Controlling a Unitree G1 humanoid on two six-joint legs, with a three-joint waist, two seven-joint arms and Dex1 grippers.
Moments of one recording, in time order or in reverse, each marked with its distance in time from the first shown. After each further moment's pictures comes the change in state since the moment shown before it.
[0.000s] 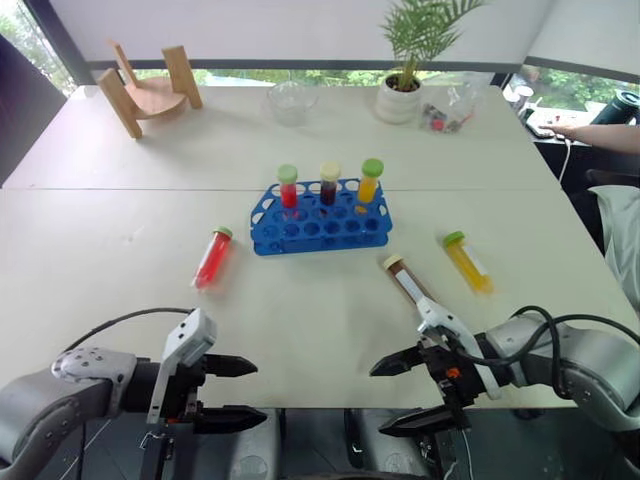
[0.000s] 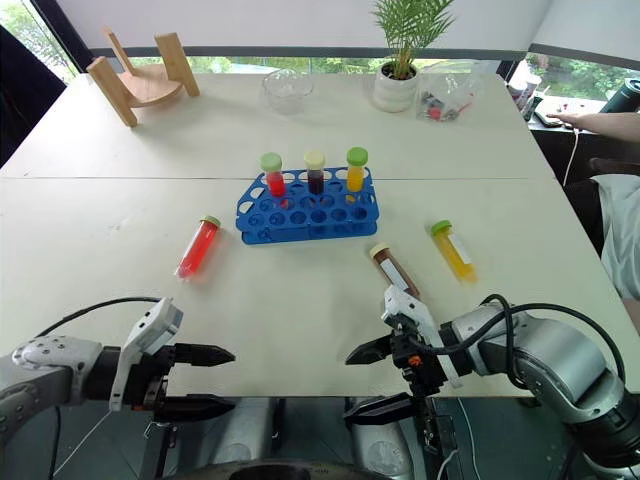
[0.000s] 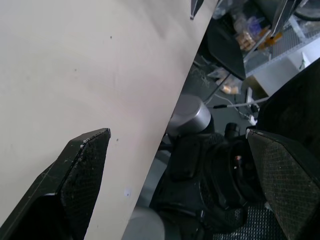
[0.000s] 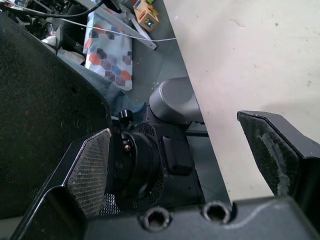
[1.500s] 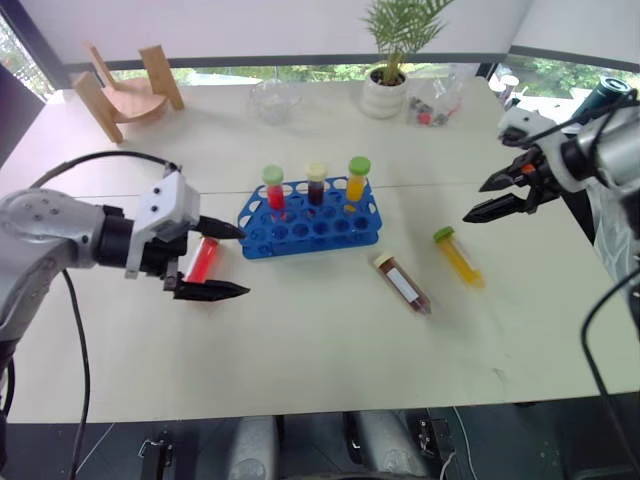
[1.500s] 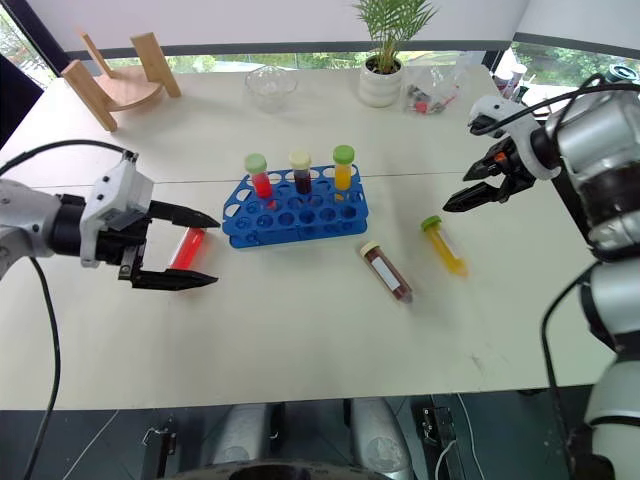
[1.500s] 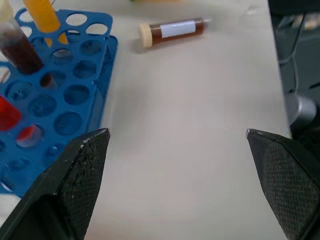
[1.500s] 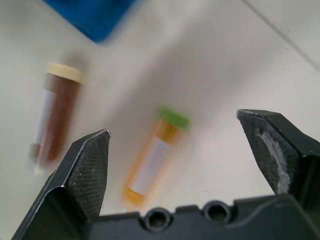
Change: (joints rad) left arm -0.717 0.165 -0.121 0.281 0.242 -0.244 -0.220; right arm -1.227 0.031 0.478 1.494 -0.821 -0.292 0.372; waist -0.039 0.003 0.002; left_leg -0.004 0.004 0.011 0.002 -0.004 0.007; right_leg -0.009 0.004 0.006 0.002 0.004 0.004
